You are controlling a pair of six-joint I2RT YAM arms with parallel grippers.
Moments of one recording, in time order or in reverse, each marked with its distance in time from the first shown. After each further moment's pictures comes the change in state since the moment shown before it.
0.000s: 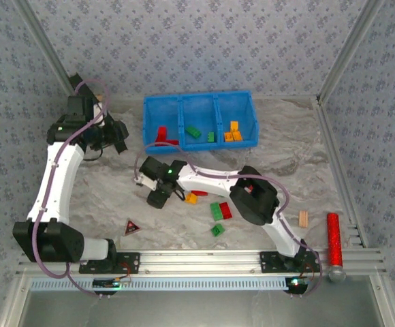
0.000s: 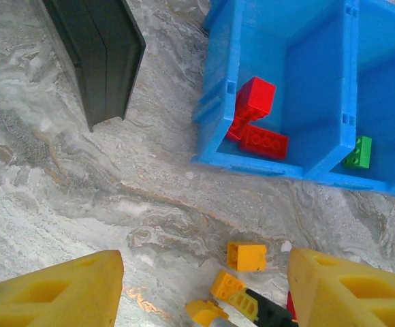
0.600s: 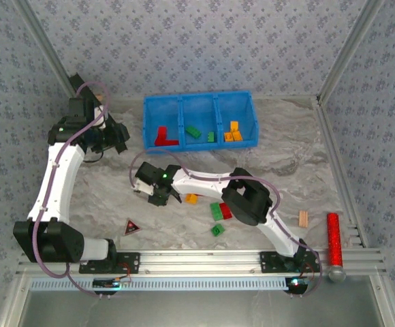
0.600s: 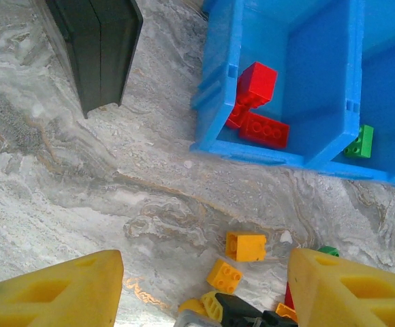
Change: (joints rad) left arm 0.004 0.000 -0.022 -0.003 0.020 0.000; right arm 0.021 0.064 0.039 0.010 0.044 -0.094
